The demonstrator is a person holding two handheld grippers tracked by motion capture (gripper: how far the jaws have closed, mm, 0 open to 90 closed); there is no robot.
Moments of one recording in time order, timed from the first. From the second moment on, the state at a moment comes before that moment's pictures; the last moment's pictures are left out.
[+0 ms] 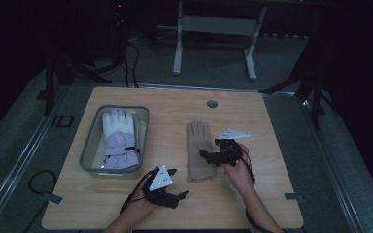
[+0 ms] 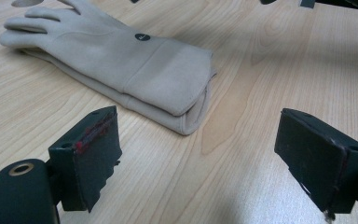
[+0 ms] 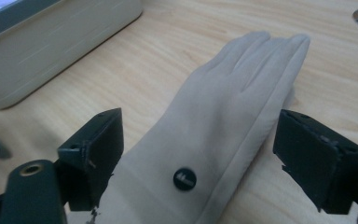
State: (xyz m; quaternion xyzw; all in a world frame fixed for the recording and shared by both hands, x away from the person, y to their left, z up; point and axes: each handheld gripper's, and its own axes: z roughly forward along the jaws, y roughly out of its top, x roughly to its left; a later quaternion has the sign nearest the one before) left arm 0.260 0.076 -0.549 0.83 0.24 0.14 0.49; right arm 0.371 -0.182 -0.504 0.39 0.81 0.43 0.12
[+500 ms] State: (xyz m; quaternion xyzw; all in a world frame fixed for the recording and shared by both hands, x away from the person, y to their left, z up) left arm 0.275 0.066 -0.543 0.83 0.23 0.11 0.49; right arm 0.381 -0.202 -0.496 0.40 0.79 0.45 0.09
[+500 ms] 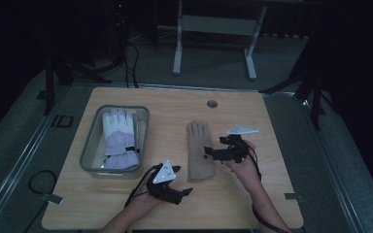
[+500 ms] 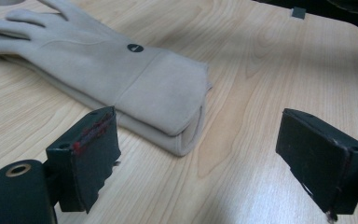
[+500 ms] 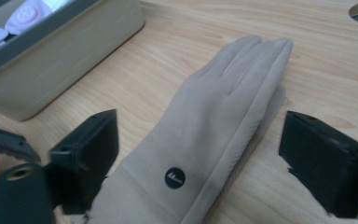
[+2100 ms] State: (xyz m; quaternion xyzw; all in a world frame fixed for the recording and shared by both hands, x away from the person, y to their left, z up) left arm 0.321 0.019 -0.550 0.91 0.11 0.17 0.35; right arm 0.457 -0.153 -0.543 0.47 0.80 0.36 0.08
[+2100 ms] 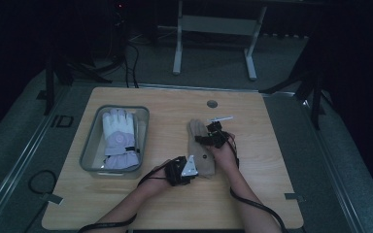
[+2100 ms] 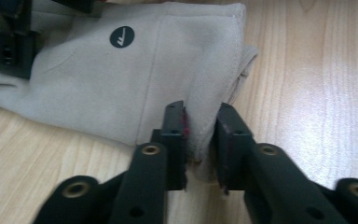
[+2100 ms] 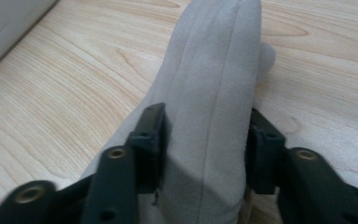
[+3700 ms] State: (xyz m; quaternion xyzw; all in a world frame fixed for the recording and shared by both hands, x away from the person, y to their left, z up) left arm 0.281 0.102 -0.476 0.84 0.17 0.18 0.48; right arm 0.424 -0.116 -0.458 0.39 0.76 0.51 0.08
